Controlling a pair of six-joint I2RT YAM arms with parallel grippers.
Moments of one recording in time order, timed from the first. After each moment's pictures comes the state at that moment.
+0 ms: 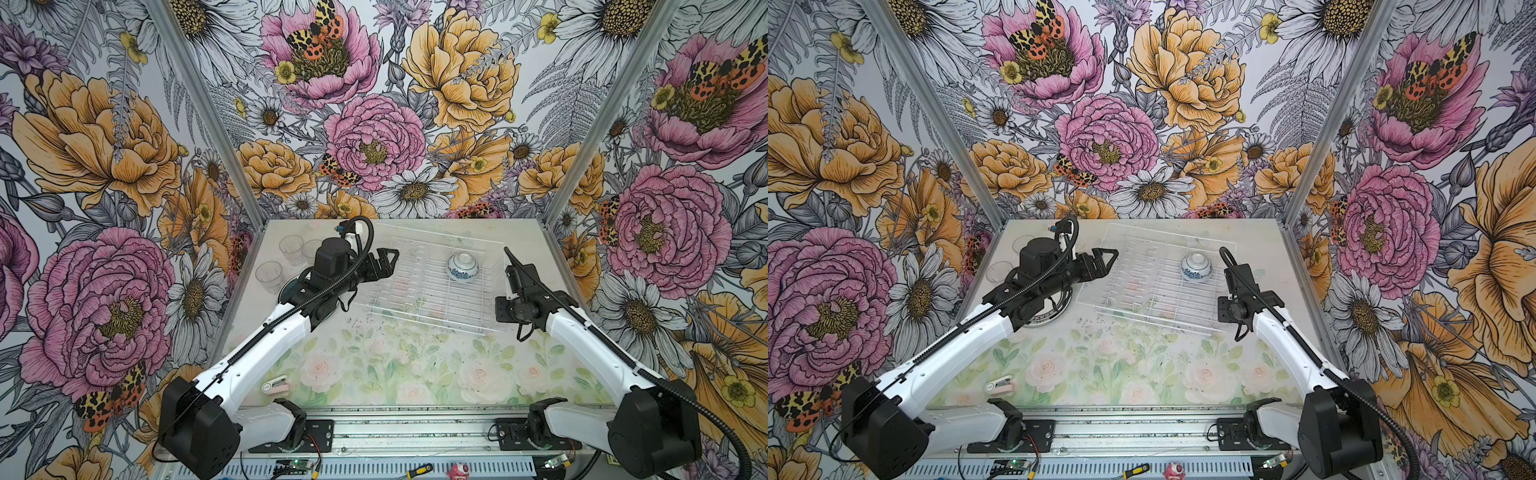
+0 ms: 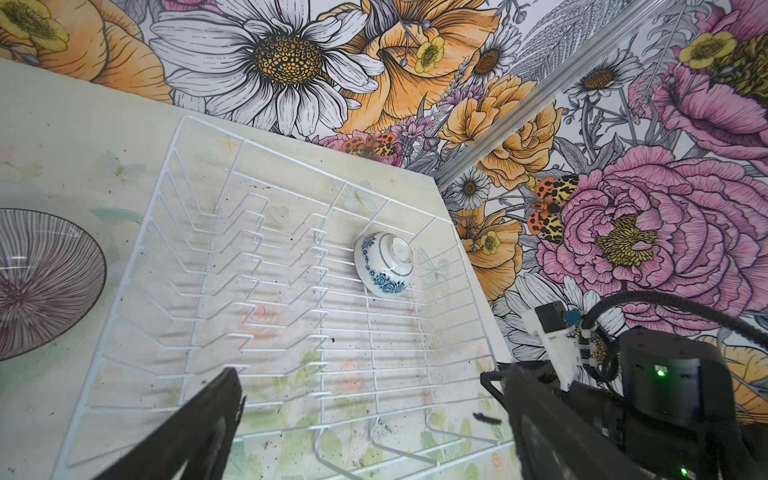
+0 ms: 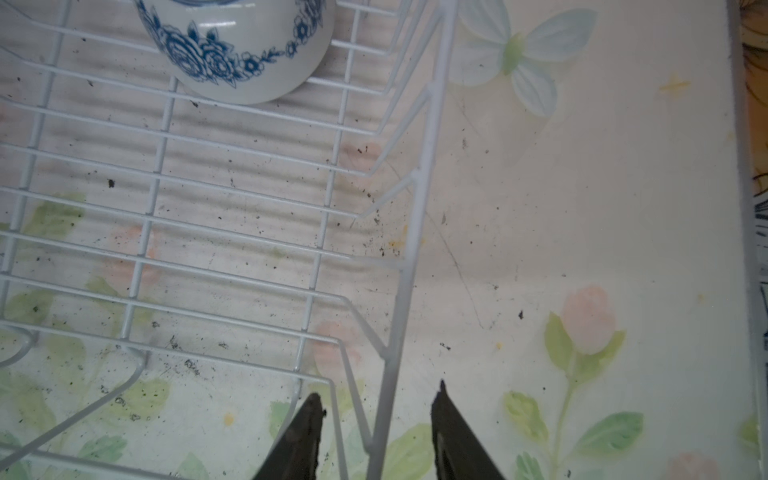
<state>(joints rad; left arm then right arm) -0.52 1.18 1.03 -0.19 0.13 -0.64 0.20 1.18 0.87 -0.75 0.11 0.22</state>
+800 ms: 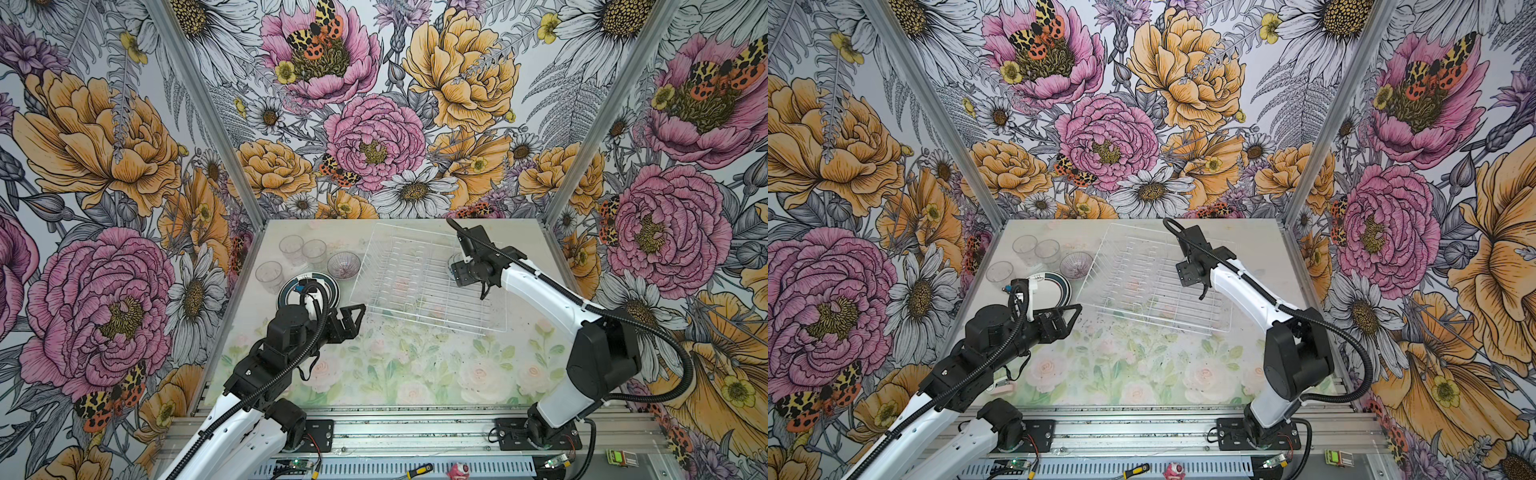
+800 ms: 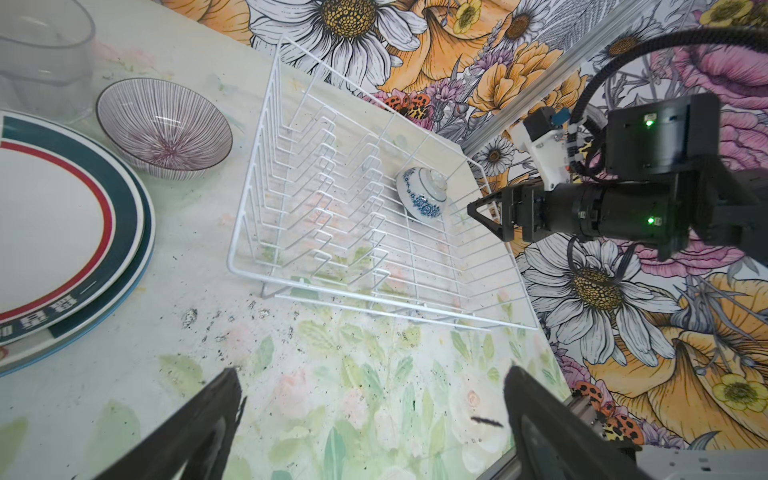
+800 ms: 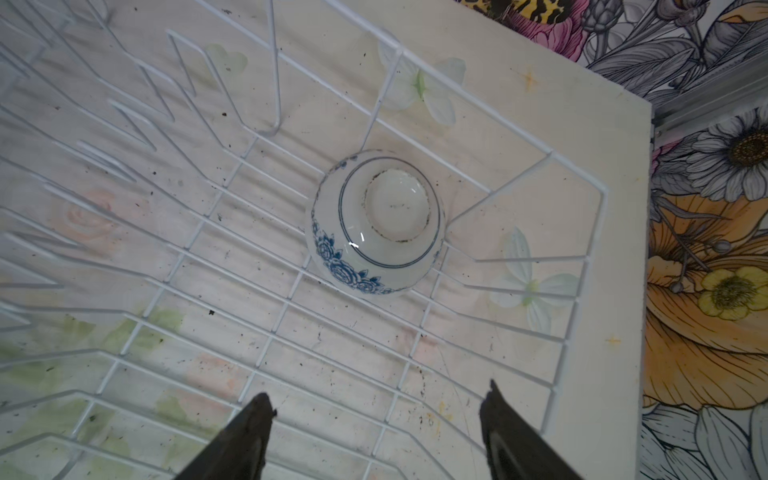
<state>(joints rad) -0.53 0.57 0.63 -0.47 0.07 -0.64 0.43 1.68 1.38 -0.75 0.32 0.03</state>
